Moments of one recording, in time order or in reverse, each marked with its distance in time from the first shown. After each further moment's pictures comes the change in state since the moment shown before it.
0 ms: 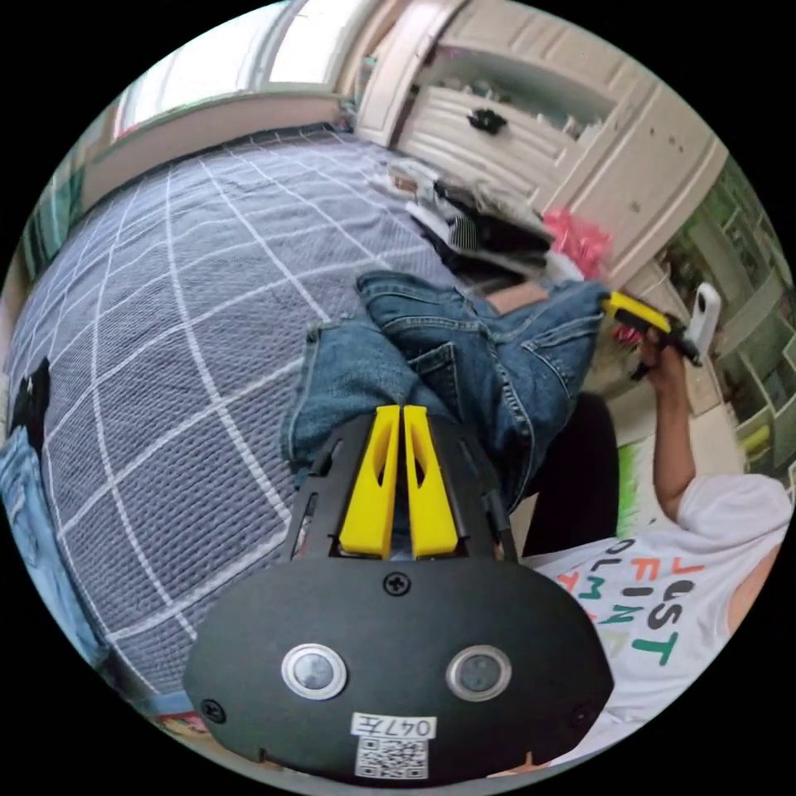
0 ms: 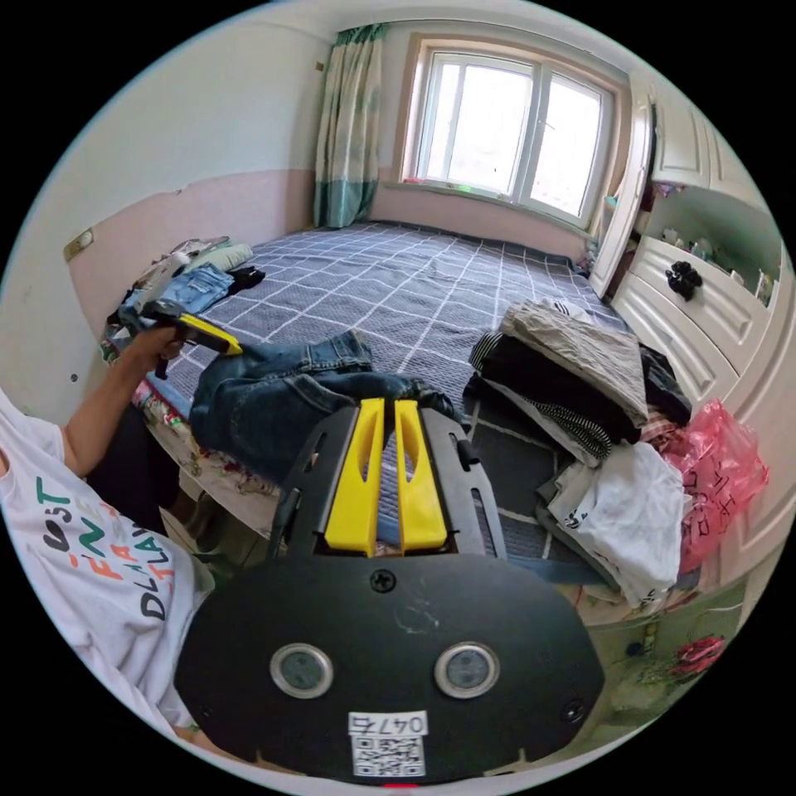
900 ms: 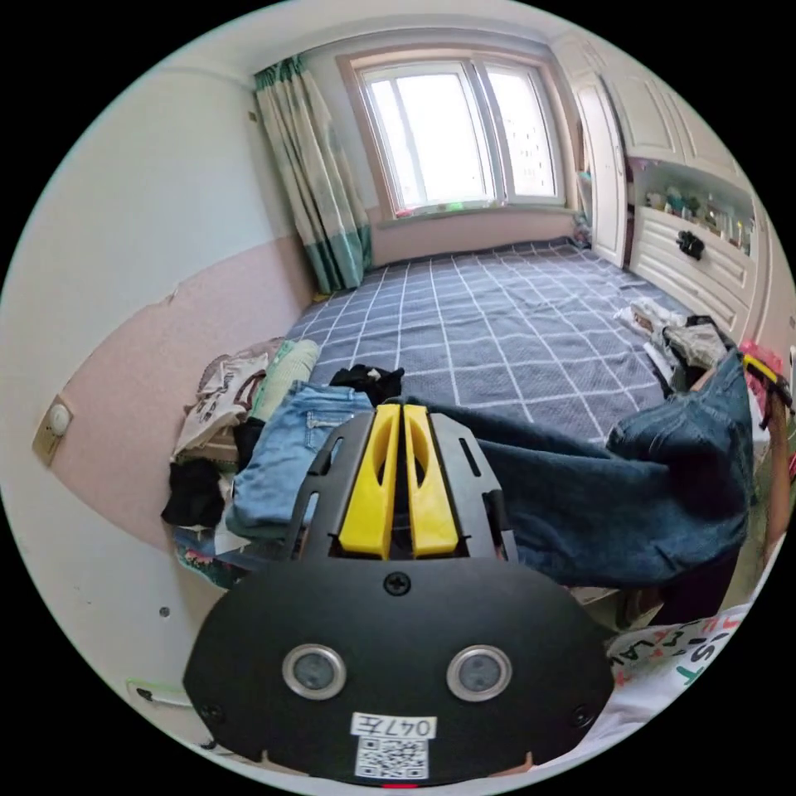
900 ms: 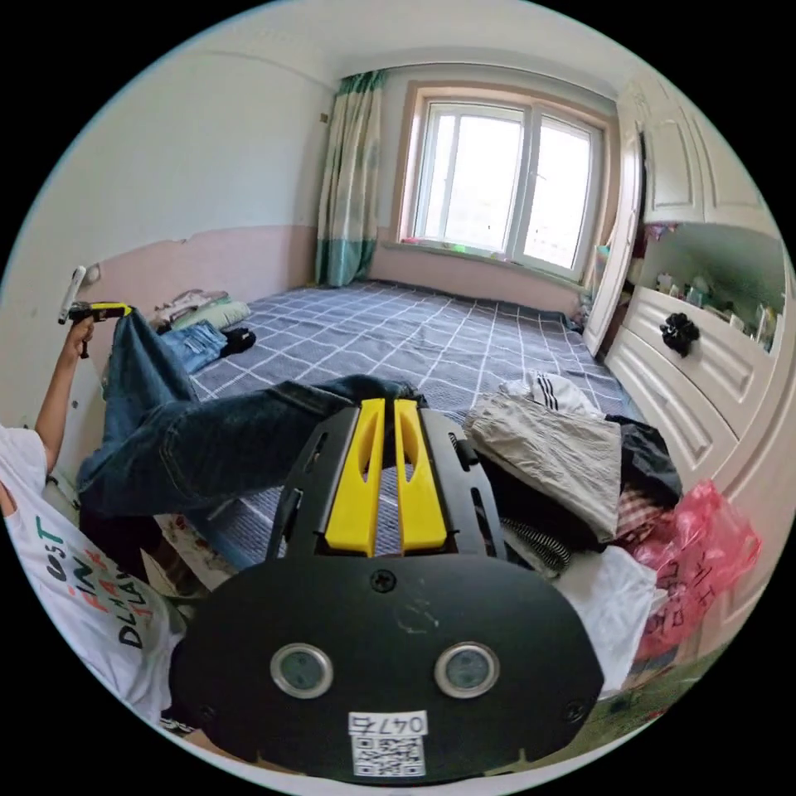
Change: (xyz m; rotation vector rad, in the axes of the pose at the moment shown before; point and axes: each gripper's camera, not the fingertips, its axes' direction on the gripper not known) left arm 0.014 0.112 -0.288 0.291 -0.843 -0.331; right arm 0.120 -0.056 -0.088 0.210 -0.022 0.020
